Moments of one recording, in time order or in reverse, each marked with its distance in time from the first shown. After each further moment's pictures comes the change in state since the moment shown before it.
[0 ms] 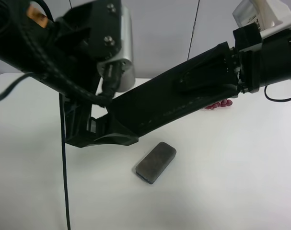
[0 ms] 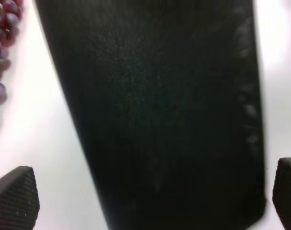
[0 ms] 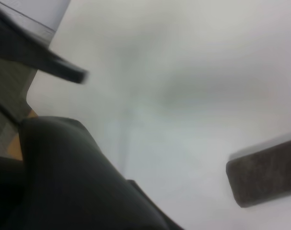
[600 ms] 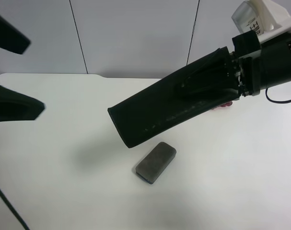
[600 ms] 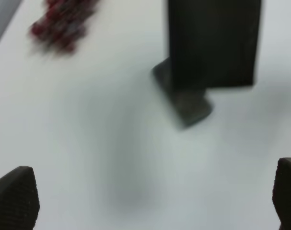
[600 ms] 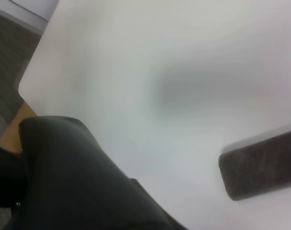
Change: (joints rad) left arm 0.000 -0.420 0.013 0.358 0.275 -0.531; right arm 0.000 0.000 0.000 -0.033 -0.002 0.000
